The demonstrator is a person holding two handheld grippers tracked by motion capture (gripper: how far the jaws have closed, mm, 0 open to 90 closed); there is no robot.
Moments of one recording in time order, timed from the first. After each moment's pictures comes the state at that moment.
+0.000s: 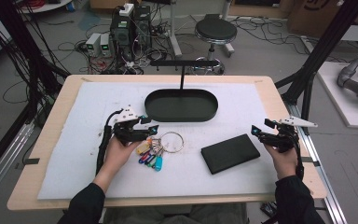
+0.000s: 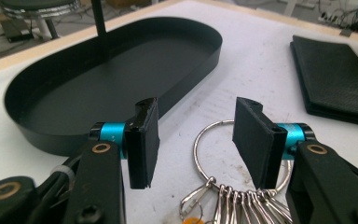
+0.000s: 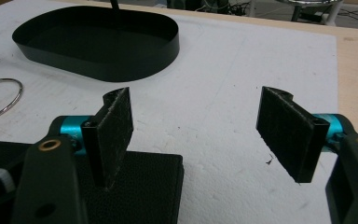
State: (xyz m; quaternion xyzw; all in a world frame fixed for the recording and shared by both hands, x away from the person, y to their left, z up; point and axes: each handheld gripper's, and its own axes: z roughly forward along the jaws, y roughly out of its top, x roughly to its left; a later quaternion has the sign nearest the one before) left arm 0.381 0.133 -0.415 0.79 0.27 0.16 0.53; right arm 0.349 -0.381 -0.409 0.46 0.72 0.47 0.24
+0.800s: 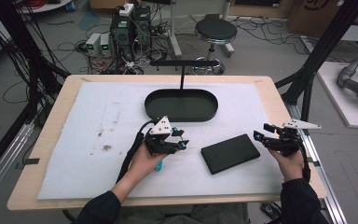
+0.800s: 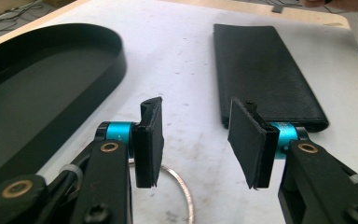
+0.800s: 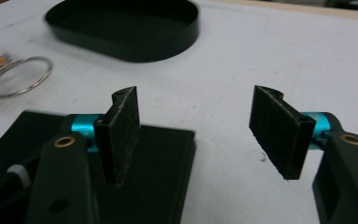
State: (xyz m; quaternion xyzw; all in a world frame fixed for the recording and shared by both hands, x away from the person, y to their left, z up) left arm 0.351 0.045 -0.416 0.83 0.16 0.12 0.51; right arm 0.341 -0.395 -0.414 0.42 0.75 0.47 0.18
